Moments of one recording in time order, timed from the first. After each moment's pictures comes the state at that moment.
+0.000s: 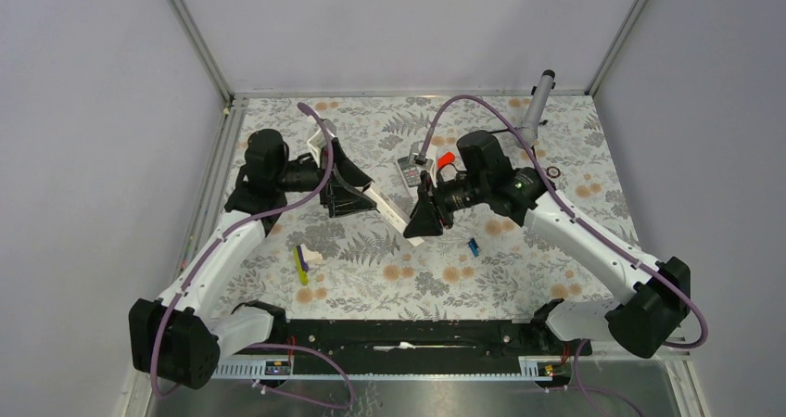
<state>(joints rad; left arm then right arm) -0.27 1.10 0.88 0.06 1.21 -0.31 0.69 1.30 1.16 -0.53 -0.86 0.02</state>
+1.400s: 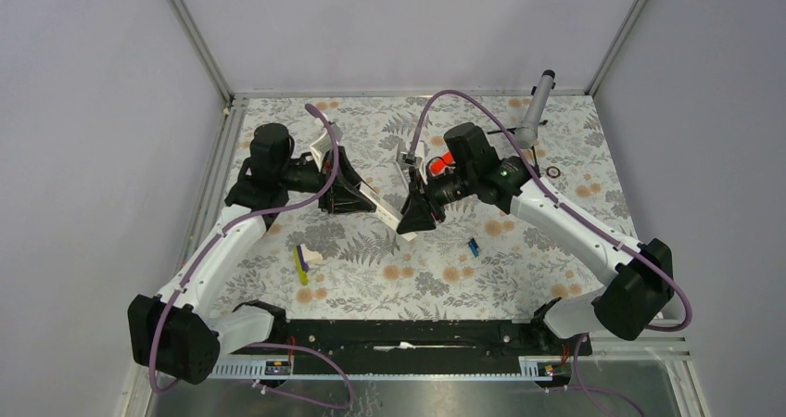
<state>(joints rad) -0.30 1.14 0.96 -0.08 1.36 -0.15 0.69 1.41 1.25 -0.57 -0.93 -0.15</state>
